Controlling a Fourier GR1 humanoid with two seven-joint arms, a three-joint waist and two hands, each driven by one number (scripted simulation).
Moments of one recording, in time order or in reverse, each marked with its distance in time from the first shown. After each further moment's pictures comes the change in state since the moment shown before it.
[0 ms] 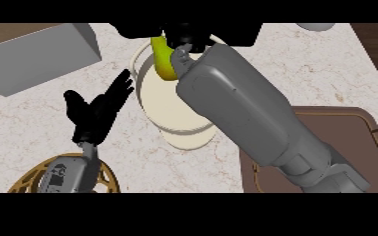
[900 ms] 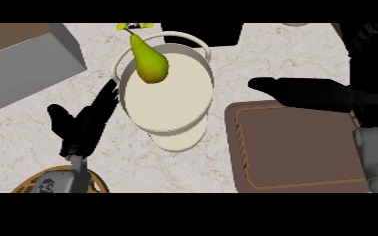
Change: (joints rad) left arm 0.097 0.012 0.034 -0.039 0.008 0.012 -0.026; right arm 0.617 -0.476 -0.134 -0.890 -0.175 0.297 0.213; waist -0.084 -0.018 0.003
